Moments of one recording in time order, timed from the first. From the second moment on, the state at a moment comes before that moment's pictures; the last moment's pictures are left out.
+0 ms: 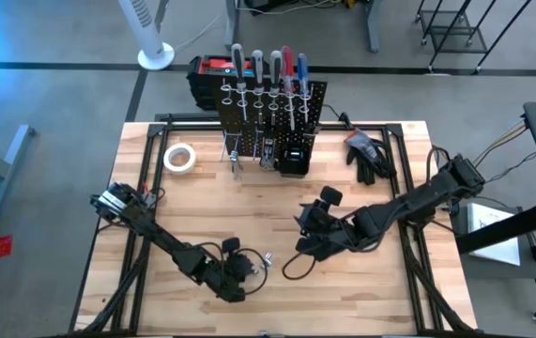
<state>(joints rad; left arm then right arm) -0.61 1.91 0.90 -0.01 -0.53 -0.59 0.45 1.60 1.23 -0.66 0.81 0.51</state>
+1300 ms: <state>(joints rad) -0.22 1.88 0.90 0.74 -0.65 -0.08 0.65 1.60 1.15 -0.86 0.87 0.82</state>
